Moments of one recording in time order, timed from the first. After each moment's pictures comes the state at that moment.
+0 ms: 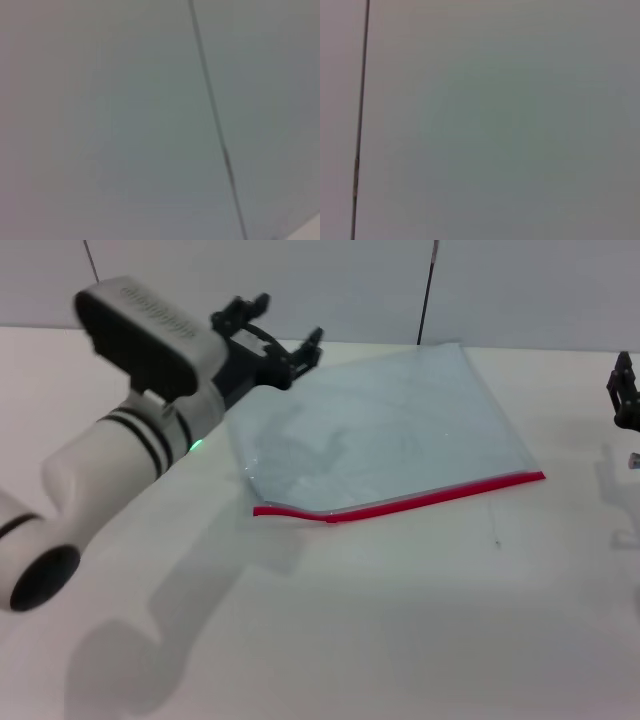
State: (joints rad) left arm -0.55 -1.98 -1.05 -0.71 2.70 0.46 0.05; right arm 0.49 2.03 -2.44 -0.46 -1.80 0.95 2.82
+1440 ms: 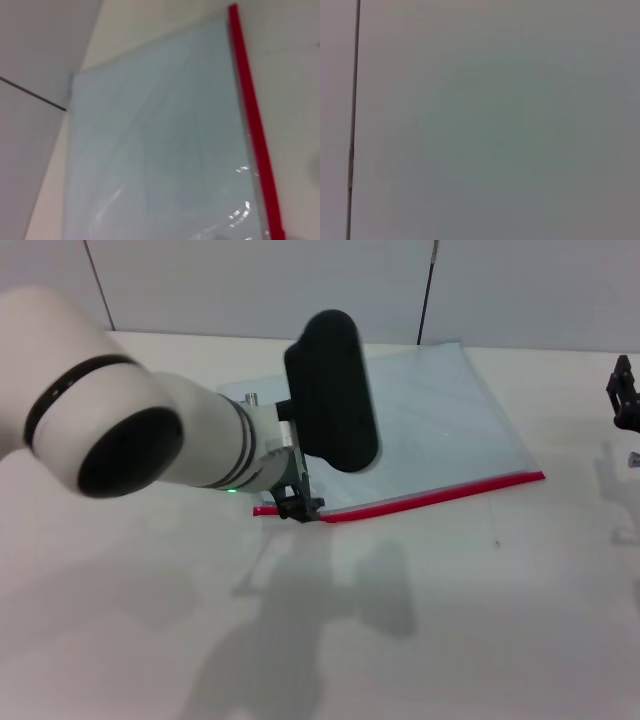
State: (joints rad) left arm -0.57 -2.03 -1.16 -1.43 2.87 -1.06 0.60; right arm 0.50 2.03 -2.44 -0.45 -1.77 0.91 2.82
